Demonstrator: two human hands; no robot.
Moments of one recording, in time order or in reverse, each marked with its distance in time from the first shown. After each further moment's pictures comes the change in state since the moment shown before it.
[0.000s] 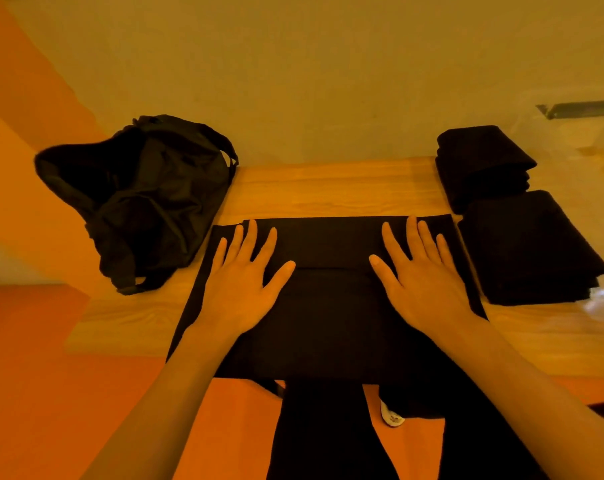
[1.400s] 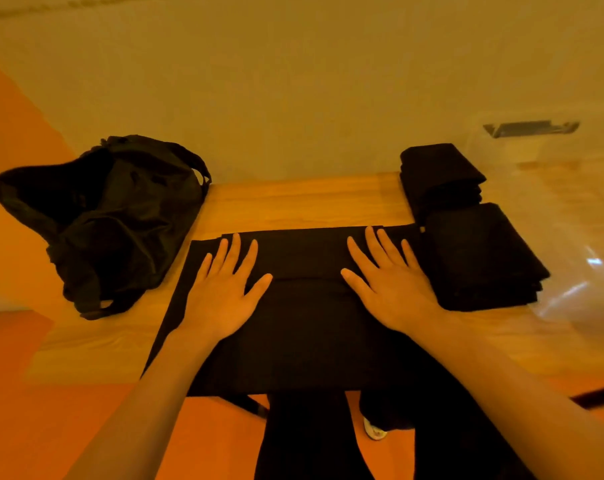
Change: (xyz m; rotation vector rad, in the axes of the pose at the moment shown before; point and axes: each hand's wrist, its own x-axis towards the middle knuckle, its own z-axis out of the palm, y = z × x) left_hand 0.024 0.001 0.009 0.060 -0.099 0.011; right_hand 0.015 0.014 -0.007 -0.045 -0.095 -0.128
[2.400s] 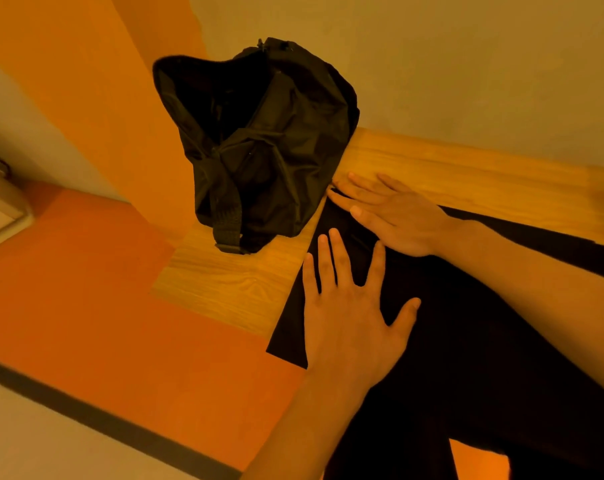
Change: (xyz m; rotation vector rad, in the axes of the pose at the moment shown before) left_hand -0.070 0.012 0.025 -0.138 0.206 -0.216; right_hand 0.156 -0.173 -0.007 -0.031 -0.140 -0.780
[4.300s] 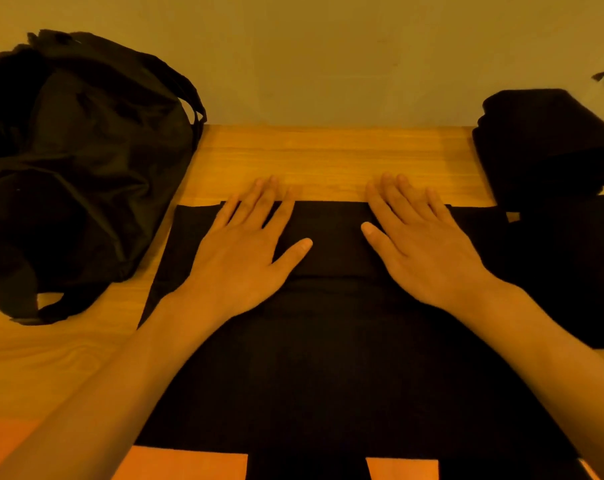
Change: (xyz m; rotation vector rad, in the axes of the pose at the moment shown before) left_hand 0.123 0.019 -0.009 0.103 -0.193 0.416; right_hand -0.171 0.042 0.018 0.028 0.112 0.700
